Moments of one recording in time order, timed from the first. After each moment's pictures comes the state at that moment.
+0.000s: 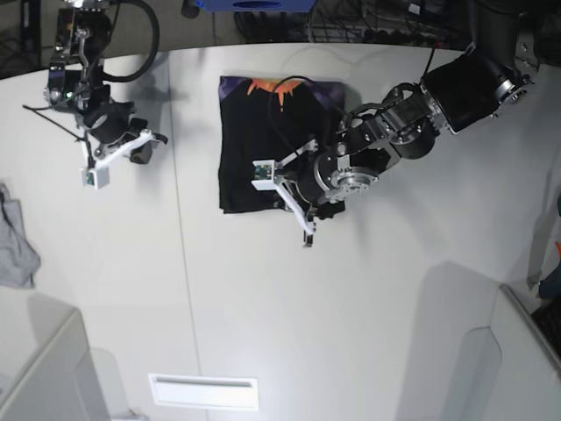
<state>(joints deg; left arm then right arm) -22.6 -24.5 60.5 89.0 13.5 -22.2 32.2 -18.6 11.6 12.3 103.9 34.7 2.3 -53.2</state>
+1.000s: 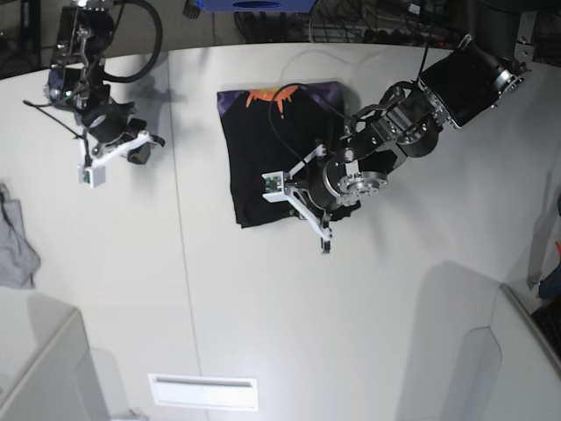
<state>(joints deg) -19.3 -24.9 53.5 91.4 13.3 -23.3 37.9 -18.6 10.5 14.5 103.7 34.7 2.3 -53.3</state>
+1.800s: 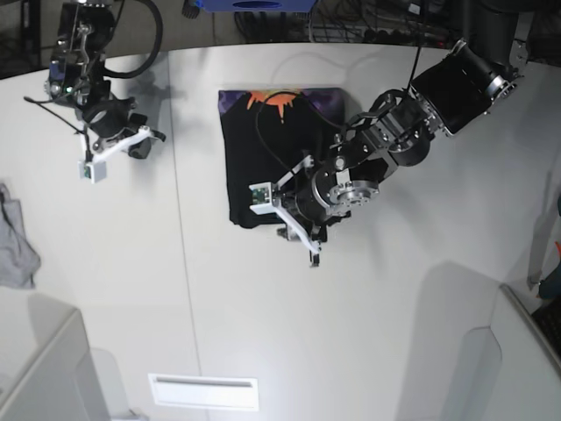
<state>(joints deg) -21.7 -22.5 52.9 91.7 13.5 -23.2 37.8 -19.7 10.4 14.5 103.8 34.7 2.3 -53.4</state>
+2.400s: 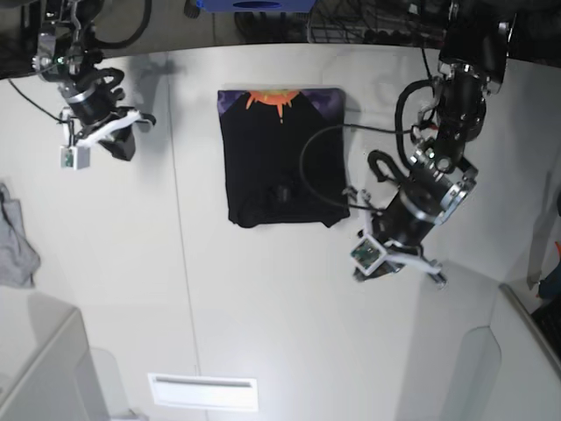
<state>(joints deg) -3.0 -23.0 11.3 112.2 2.1 -23.0 38.5 -30.5 15.3 14.1 114.3 35.1 2.8 -39.2</state>
